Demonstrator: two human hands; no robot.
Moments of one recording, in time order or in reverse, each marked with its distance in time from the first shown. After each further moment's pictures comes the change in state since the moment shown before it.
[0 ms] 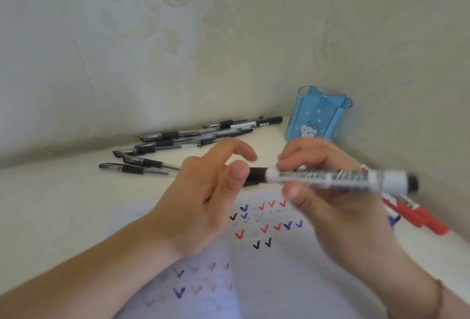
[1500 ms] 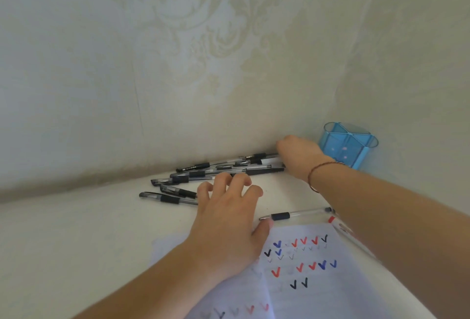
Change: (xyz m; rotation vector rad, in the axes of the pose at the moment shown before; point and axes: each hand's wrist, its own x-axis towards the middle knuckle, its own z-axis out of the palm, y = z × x) left_hand -0.001 -0.046 0.002 0.848 -0.041 -0.161; right_hand 0.163 0.105 0.019 -1.669 -0.616 0.261
